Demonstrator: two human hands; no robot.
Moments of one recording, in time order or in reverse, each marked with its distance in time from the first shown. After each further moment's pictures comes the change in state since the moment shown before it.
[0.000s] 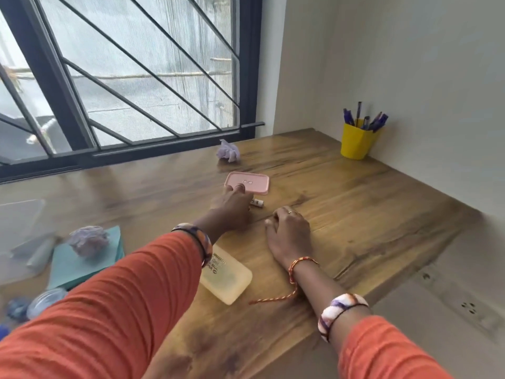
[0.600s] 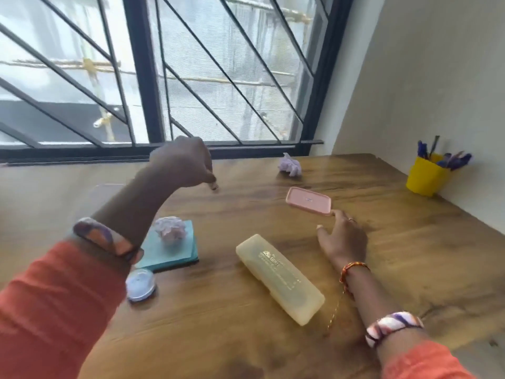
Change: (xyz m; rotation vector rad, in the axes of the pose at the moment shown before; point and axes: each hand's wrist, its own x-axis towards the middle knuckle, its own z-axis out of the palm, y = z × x) left_hand -0.108 -0.148 -0.129 -0.167 0.183 -0.361; right_hand 0.031 -0.031 0.005 -0.084 0.036 0.118
